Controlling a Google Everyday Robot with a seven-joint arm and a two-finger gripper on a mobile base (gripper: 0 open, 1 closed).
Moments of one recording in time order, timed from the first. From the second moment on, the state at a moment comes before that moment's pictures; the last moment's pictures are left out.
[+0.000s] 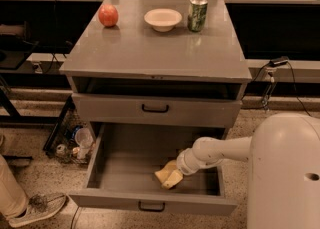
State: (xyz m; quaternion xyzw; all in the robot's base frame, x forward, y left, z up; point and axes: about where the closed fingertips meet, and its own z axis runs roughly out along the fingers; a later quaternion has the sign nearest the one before) arm 0.573 -0.058 0.368 -0.49 0.83 0.16 0.22
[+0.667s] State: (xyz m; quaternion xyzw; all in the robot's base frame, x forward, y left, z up) arm 0.565 -0.062 0.355 -0.50 0.82 0.17 0.22
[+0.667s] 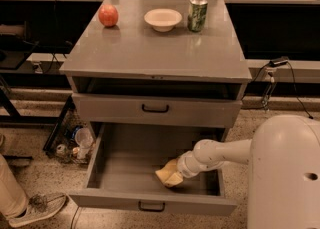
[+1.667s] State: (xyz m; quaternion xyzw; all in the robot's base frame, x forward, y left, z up) arm 0.514 -0.069 0.465 -0.52 0.77 0.21 0.30
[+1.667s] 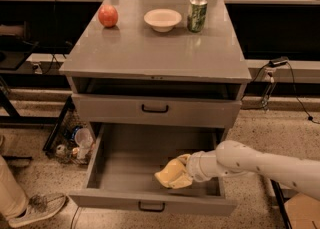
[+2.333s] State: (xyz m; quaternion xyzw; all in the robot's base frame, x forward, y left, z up) arm 0.482 -0.099 0.537 -0.51 0.74 0.22 0.37
